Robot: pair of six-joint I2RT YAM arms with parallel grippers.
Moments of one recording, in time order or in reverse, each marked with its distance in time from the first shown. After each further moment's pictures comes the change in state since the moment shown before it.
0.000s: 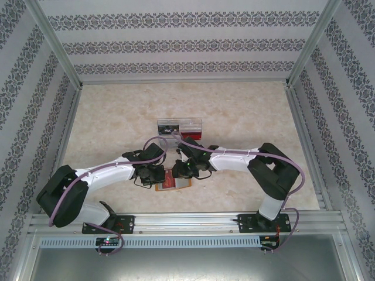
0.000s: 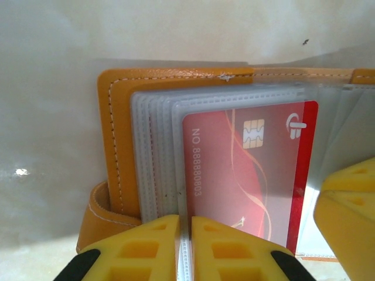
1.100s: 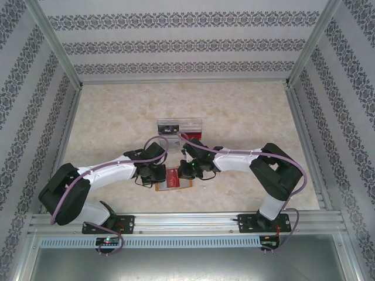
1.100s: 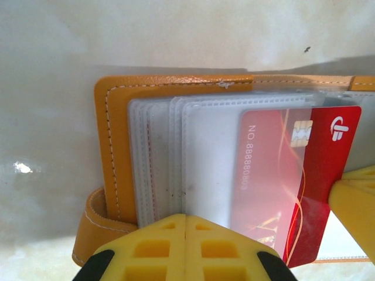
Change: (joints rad) left arm 0.000 0.026 0.018 -0.006 -0.007 -0.011; right arm -0.034 -0.031 -0.069 0.031 -0.014 0.015
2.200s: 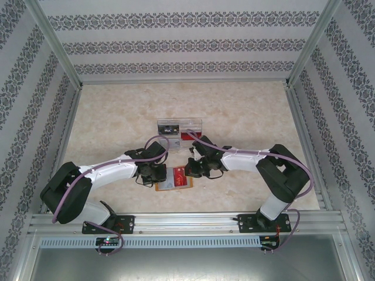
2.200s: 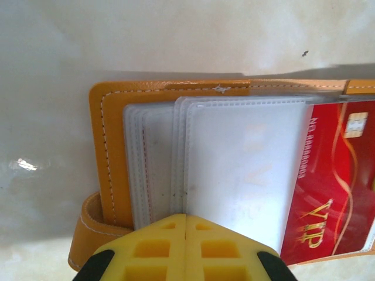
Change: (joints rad) left arm 0.000 0.017 0.015 -0.008 0.000 0.000; right arm -0.097 -0.068 -0.084 0.005 -0.036 -0.040
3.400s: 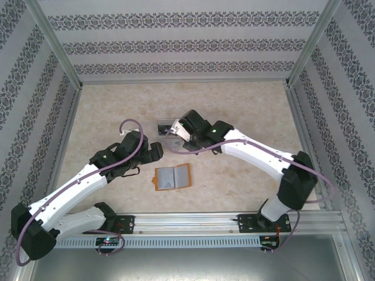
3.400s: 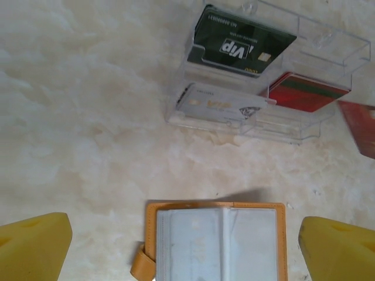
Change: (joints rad) left arm 0.038 -0.429 0.143 -0.162 -0.378 0.055; right arm 0.100 -0.037 0.577 -0.553 0.702 -1.189
